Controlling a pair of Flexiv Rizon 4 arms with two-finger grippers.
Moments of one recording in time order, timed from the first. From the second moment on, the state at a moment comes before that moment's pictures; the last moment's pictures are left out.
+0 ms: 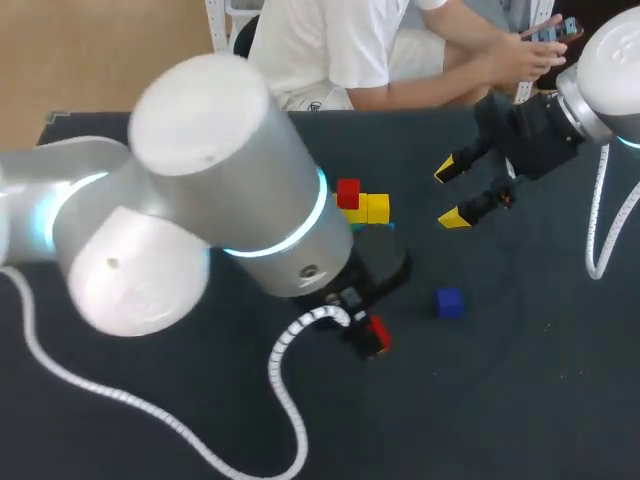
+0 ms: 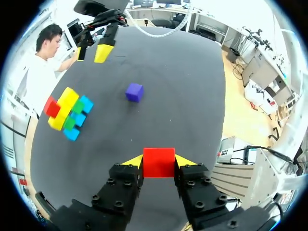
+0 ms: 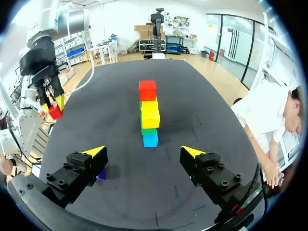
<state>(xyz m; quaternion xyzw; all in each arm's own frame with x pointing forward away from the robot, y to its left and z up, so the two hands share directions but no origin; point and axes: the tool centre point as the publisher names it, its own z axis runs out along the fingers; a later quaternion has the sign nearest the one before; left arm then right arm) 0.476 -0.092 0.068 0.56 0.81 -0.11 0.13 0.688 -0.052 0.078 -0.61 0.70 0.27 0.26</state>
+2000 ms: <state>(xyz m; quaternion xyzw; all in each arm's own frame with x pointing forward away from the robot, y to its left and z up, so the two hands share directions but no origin) 0.516 -0.138 0.019 0.57 0.80 -0.11 0.13 0.688 -0.052 0.078 -0.61 0.70 0.27 0.26</state>
